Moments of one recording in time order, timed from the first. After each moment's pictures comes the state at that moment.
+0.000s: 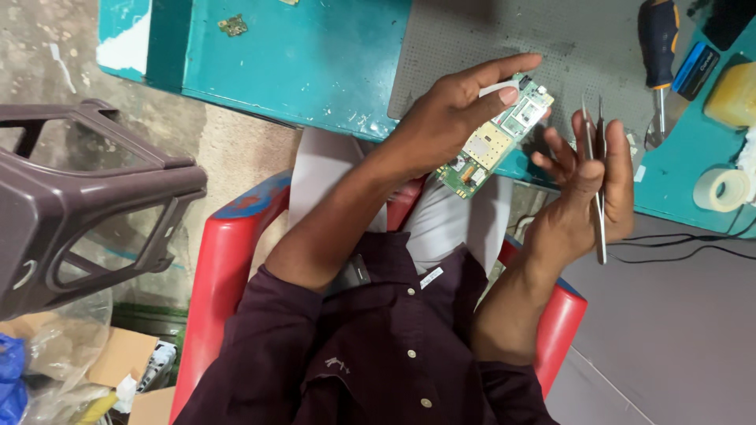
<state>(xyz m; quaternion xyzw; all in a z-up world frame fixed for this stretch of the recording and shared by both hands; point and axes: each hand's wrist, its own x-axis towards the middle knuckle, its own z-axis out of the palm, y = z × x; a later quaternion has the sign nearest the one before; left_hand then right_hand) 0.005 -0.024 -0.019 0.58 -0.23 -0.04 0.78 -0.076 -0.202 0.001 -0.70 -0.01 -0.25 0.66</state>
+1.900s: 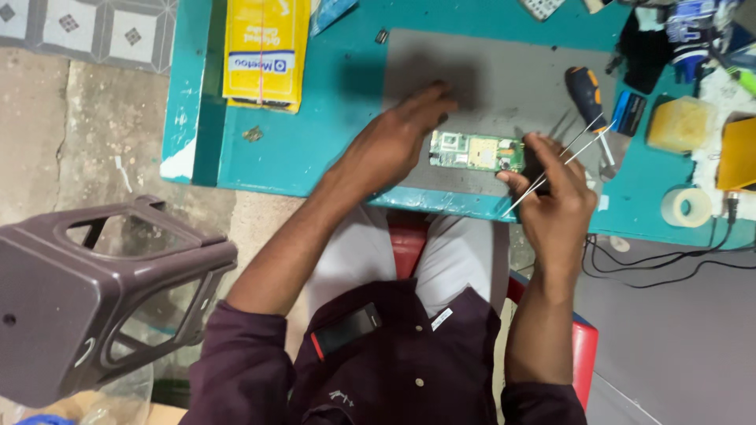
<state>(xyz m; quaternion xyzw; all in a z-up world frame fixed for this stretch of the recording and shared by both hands) 0.046 0.022 0.031 0.85 -0.26 0.03 0.45 -0.037 -0.218 0.047 -0.91 -0.05 -0.20 0.35</state>
